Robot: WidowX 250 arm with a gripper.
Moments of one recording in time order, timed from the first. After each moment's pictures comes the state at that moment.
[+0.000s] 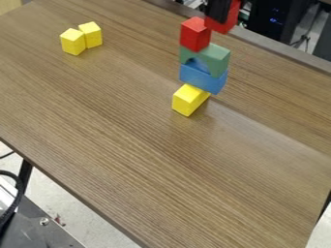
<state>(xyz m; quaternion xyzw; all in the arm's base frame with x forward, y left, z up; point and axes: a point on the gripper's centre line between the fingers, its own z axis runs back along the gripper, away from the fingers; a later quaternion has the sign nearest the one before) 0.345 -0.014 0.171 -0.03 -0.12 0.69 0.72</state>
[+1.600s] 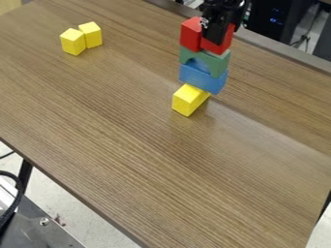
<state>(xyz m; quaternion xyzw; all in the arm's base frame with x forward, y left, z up) 0.347 -0.012 0.144 -0.01 -0.10 0.70 0.70</state>
